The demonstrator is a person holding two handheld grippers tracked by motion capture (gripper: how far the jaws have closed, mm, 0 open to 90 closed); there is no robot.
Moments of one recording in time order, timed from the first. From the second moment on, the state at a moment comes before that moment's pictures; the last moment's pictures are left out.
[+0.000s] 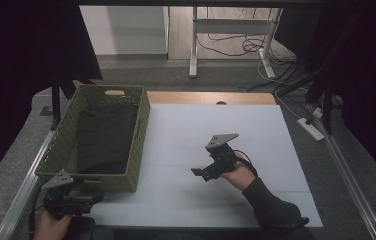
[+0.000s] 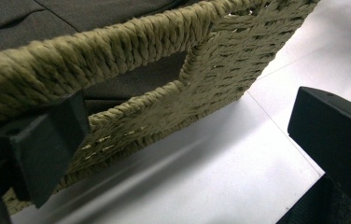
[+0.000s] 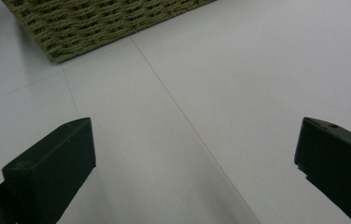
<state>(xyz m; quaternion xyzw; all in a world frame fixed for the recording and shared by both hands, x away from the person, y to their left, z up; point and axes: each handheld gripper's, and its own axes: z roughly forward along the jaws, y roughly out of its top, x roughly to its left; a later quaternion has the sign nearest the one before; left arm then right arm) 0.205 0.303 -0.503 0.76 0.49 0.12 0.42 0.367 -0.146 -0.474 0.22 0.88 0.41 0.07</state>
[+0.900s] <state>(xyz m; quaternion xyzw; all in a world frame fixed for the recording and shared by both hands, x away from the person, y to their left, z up) 0.206 0.305 -0.504 0.75 0.49 0.12 0.42 0.357 -0.194 -0.483 0.25 0.88 0.40 0.10</state>
